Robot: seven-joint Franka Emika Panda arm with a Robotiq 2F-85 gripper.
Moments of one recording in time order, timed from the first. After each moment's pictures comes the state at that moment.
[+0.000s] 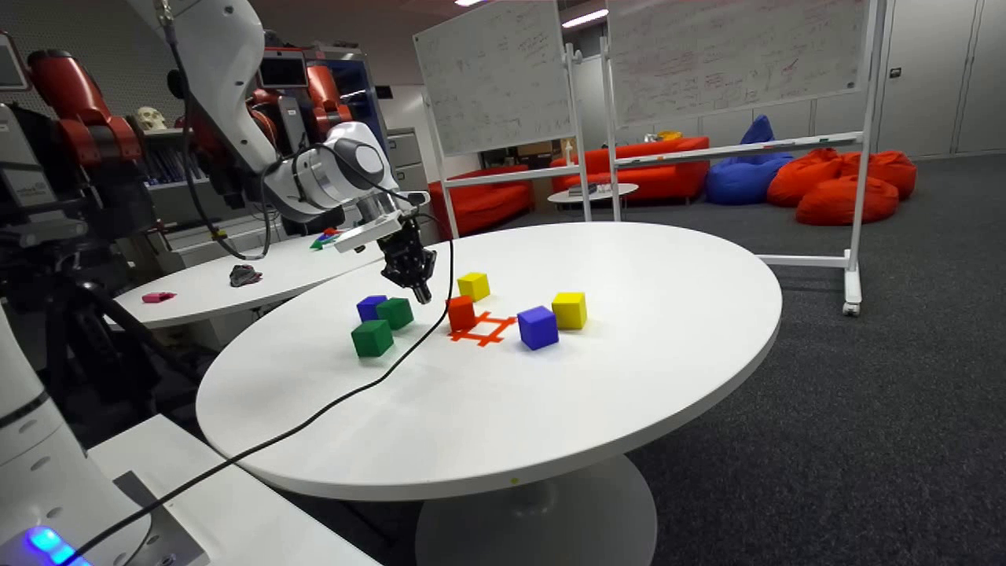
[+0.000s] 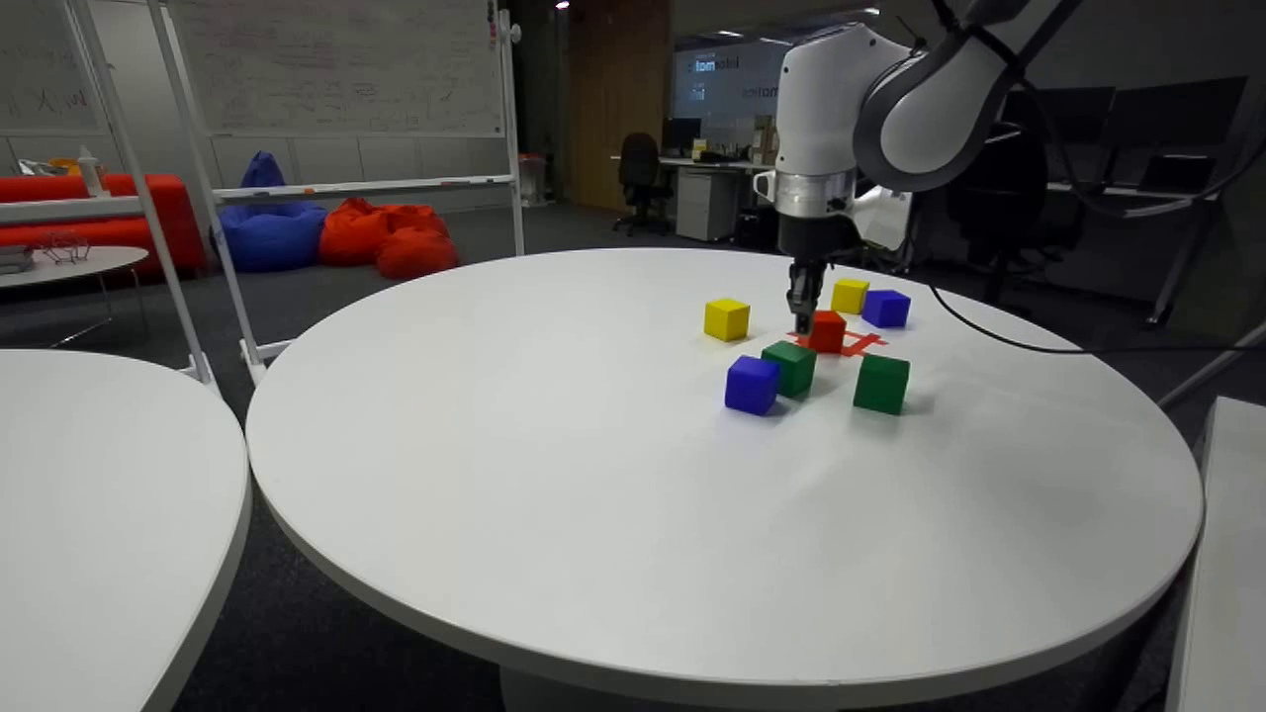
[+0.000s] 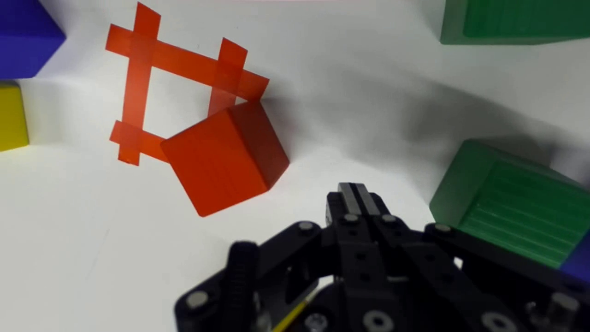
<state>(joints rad) 0.13 0.37 -0.02 -2.20 -0.42 2.58 0.11</state>
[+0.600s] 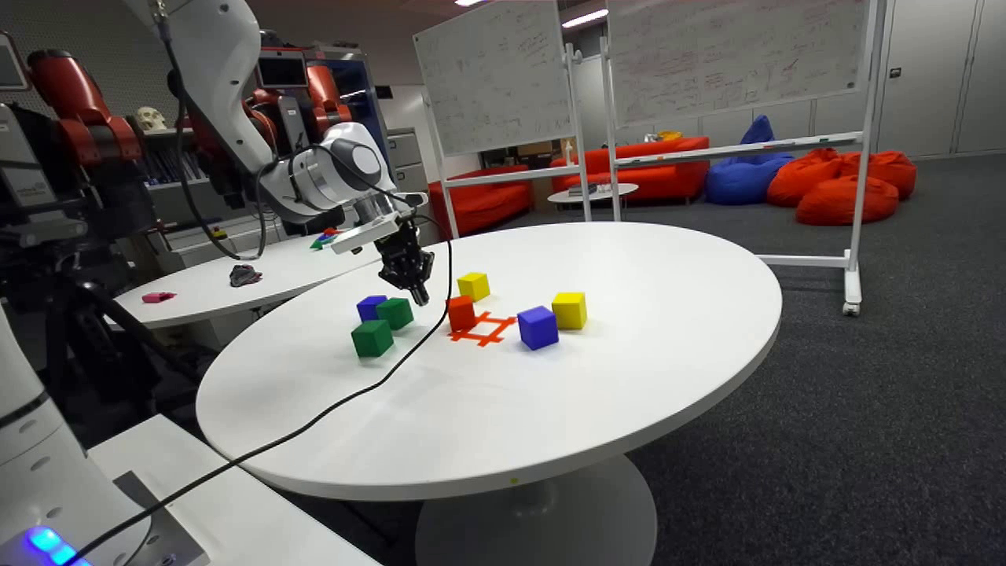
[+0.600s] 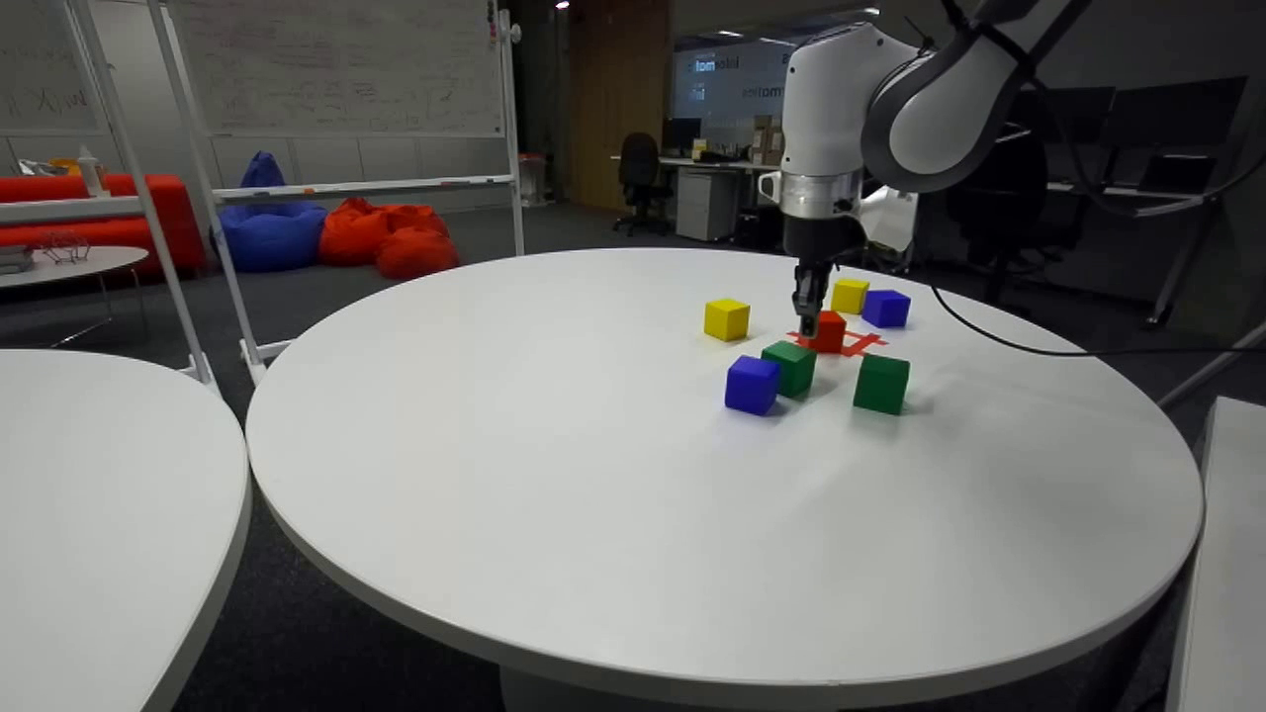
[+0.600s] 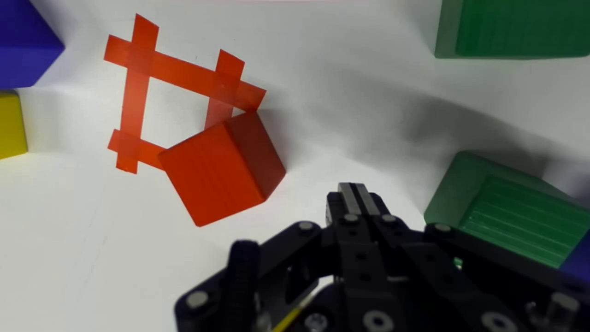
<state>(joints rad) 0.13 0.36 -0.02 -2.23 -0.42 2.58 0.11</state>
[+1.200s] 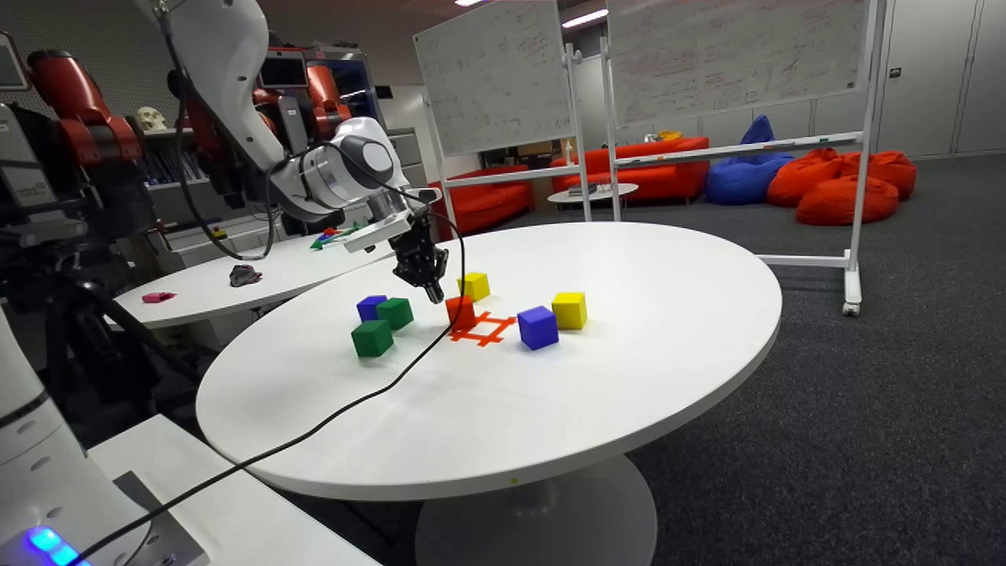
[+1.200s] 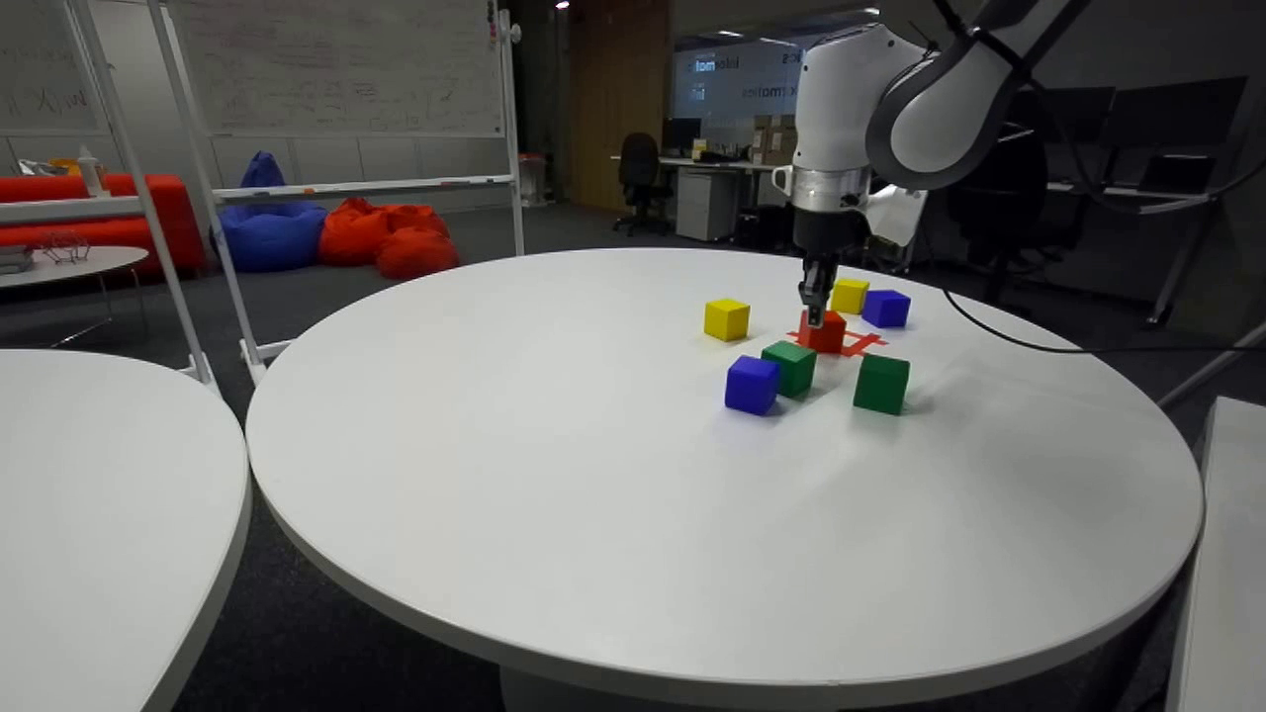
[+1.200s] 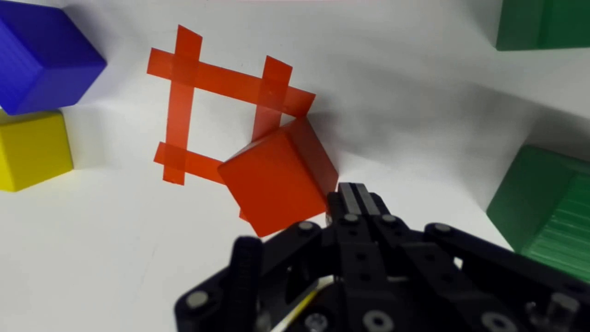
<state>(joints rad) 0.10 0.36 -0.06 -2.23 -0.41 2.62 0.11</state>
